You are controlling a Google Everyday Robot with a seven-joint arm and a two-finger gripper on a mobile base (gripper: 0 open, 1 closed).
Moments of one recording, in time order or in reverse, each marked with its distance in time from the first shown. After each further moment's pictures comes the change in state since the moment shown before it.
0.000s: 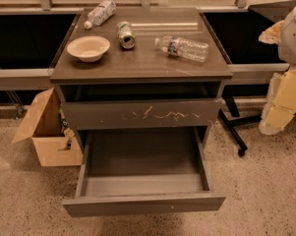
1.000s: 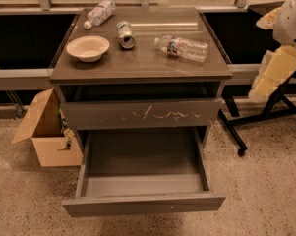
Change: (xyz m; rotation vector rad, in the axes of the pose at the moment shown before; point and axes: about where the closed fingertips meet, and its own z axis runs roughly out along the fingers) arm 0.005 -0.075 0.028 0.042 -0.127 0.047
